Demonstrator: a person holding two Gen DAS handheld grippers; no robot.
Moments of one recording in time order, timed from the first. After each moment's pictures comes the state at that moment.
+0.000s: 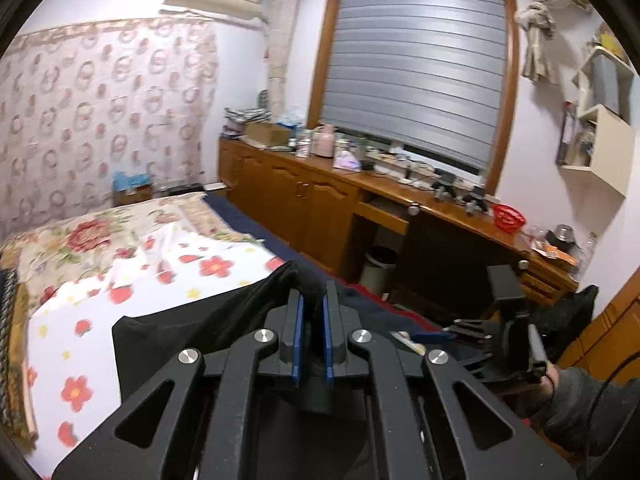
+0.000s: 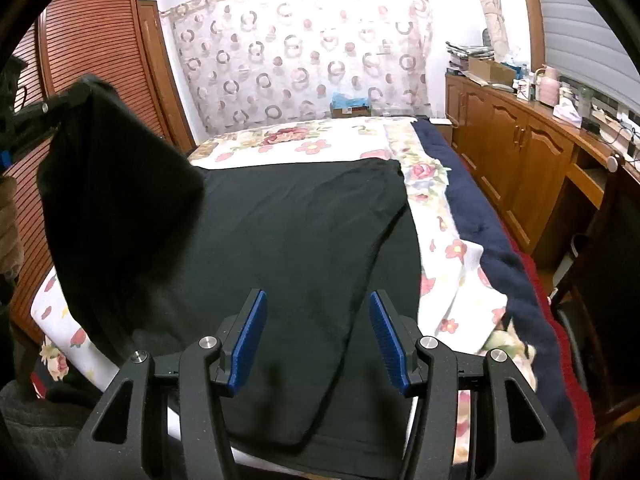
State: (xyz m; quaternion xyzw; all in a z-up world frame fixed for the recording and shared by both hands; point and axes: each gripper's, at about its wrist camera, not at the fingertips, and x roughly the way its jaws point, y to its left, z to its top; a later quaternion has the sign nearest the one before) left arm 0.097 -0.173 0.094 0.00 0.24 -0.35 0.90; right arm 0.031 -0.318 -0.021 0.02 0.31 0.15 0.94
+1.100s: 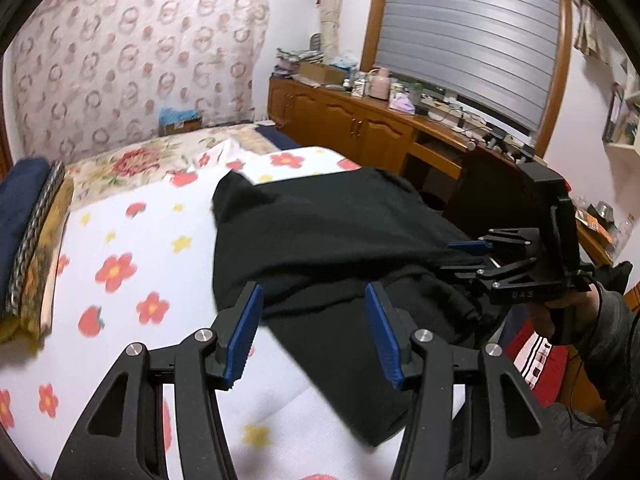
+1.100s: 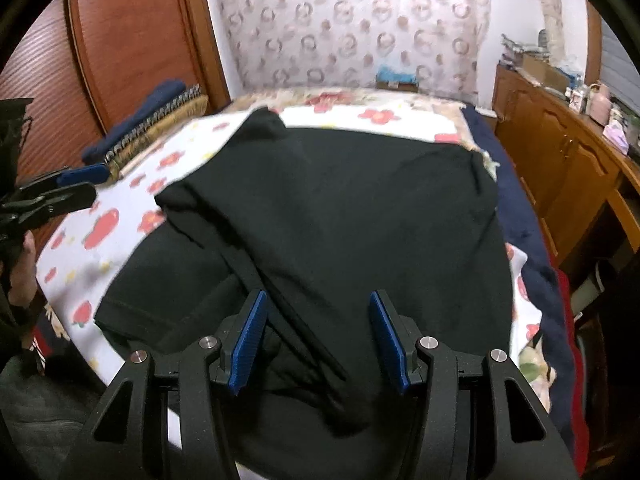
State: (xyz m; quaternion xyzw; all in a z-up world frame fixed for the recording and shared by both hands) left arm 0.076 -0.098 0.001 0.01 0.34 -0.26 0.90; right arm 0.060 -0.276 -0.043 -0.04 0.36 0.21 0.91
